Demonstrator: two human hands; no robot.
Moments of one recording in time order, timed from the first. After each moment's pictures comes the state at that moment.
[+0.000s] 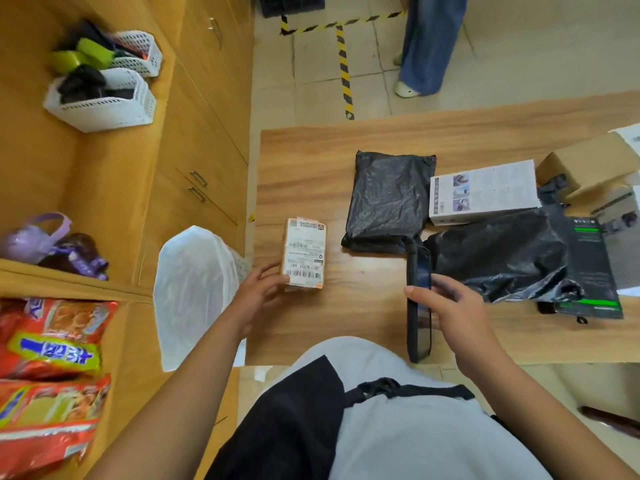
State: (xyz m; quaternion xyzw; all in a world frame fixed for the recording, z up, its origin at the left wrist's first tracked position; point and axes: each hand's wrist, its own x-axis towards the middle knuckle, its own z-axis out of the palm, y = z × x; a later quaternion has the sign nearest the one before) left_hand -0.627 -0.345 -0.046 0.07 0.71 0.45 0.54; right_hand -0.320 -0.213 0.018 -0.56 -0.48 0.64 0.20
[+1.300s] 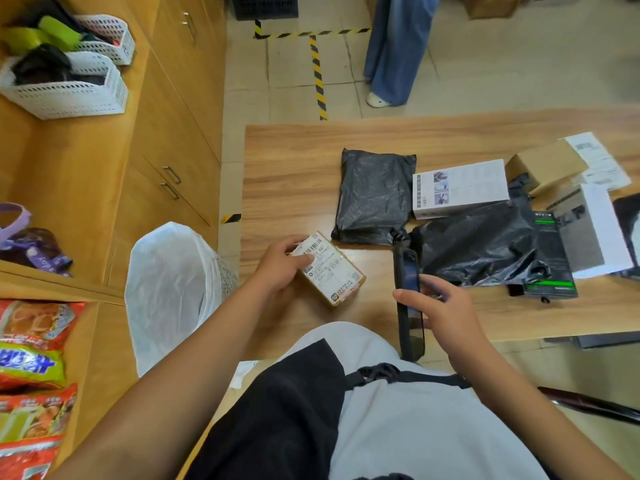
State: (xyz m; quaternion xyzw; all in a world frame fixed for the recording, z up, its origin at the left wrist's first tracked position) left_hand -0.603 -0.292 -0.036 0.22 0.75 0.40 0.49; right_hand -0.322 -0.248 0.034 -0.61 -0.51 0.59 0.17
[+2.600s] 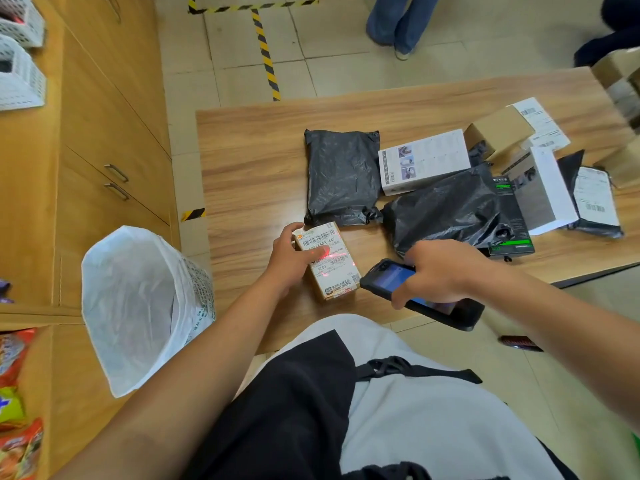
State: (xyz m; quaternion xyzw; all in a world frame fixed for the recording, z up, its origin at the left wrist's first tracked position) left_hand -0.562 -0.268 -0.080 0.23 0.71 0.42 0.52; right_hand -0.340 -0.205 0.098 -0.49 -0.79 0.20 -0.31
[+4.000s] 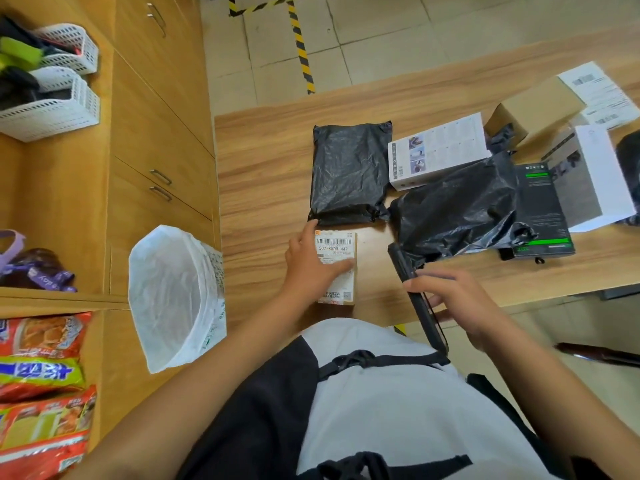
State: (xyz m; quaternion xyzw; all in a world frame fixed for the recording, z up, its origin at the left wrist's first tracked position) left_hand -0.502 -0.271 -0.034 0.35 0.82 0.25 0.38; right_hand -0.267 -0.219 0.047 -0.56 -0.49 0.66 0.08
